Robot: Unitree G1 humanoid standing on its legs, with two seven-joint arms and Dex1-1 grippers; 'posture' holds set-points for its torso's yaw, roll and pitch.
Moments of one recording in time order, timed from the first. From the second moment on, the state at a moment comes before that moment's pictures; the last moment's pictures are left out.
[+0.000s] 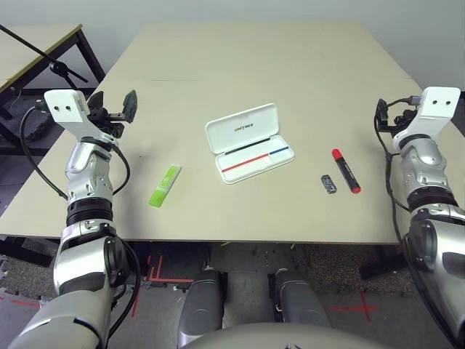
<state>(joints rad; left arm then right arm) -0.66 0.47 0.39 0.72 -0.34 -0.18 -0.53 -0.80 -0.57 -0.29 1.10 0.15 -0.33 0.29</state>
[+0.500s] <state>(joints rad) -0.56 0.45 0.31 0.48 -0.37 -0.02 -0.65 -0.57 -0.78 -0.12 0.61 0.23 0.08 1.11</state>
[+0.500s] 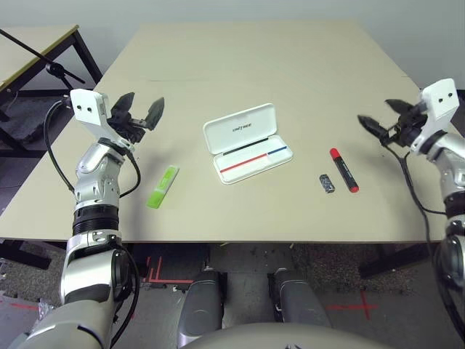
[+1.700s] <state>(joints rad) -0.38 0.58 -0.28 -0.01 -0.18 0.34 -0.98 -0.58 -0.77 -0.01 0.59 0.15 0.11 1.21</state>
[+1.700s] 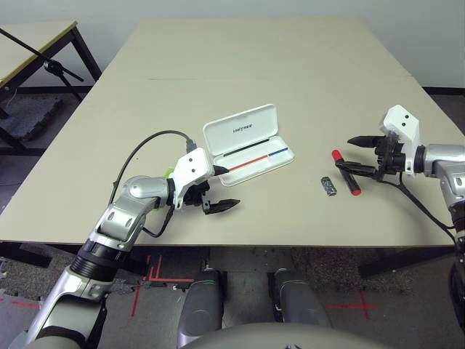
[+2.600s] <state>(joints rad) -0.51 0.52 -0.37 0.13 -0.10 0.42 -1.06 -0.54 -0.78 -0.01 0.59 0.15 0.08 1.15</state>
